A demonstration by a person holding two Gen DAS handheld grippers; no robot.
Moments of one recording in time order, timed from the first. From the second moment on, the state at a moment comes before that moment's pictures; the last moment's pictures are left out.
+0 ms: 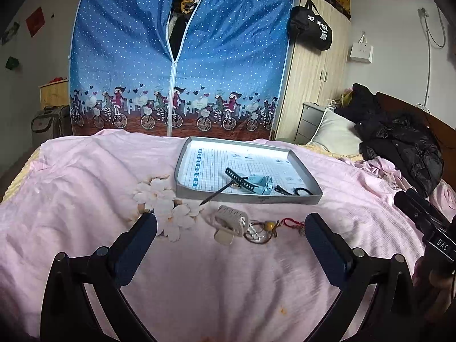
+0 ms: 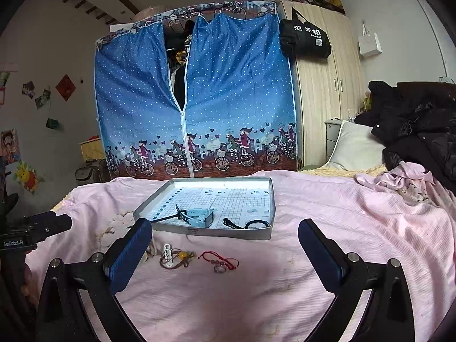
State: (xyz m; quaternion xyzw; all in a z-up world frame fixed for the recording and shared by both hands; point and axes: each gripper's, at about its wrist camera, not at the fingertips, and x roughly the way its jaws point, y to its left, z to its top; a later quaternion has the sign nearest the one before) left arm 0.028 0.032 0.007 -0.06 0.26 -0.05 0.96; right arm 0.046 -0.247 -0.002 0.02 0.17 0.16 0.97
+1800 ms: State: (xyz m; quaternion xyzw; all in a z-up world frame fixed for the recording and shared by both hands) left arm 0.161 0.025 -0.090 0.02 0.43 -0.09 0.90; right arm 0.172 -0.205 -0.116 0.03 0.43 0.24 0.87
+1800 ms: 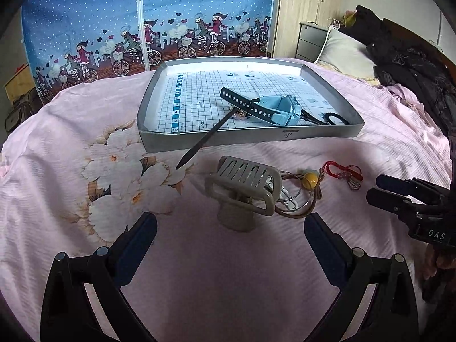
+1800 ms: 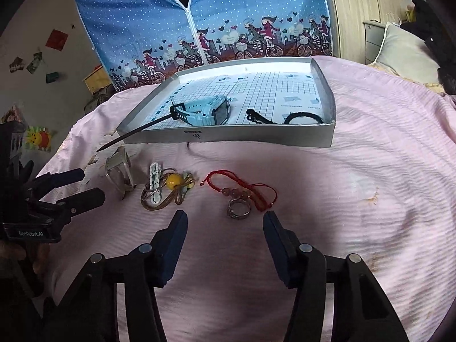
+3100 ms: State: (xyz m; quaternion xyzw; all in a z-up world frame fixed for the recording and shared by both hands) left arm 0.200 0.033 -0.100 -0.05 0.45 -0.15 0.88; right arm 0.193 -0.199 -0.135 0.04 0.44 0.24 0.86
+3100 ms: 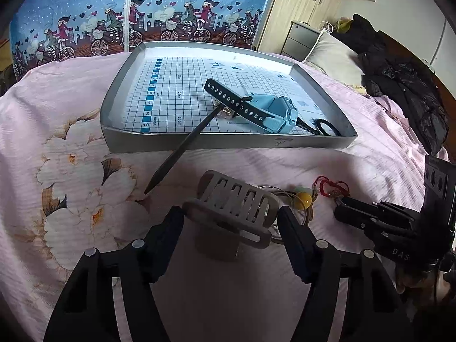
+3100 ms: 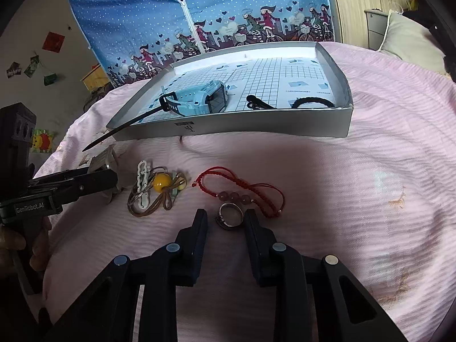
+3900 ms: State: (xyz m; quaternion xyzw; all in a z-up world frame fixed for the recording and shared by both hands) left arm 0.201 0.026 -0.105 -0.03 0.46 -0.14 0.88; right arm 0.191 -0.195 -0.136 0.03 0.44 0.24 0.87
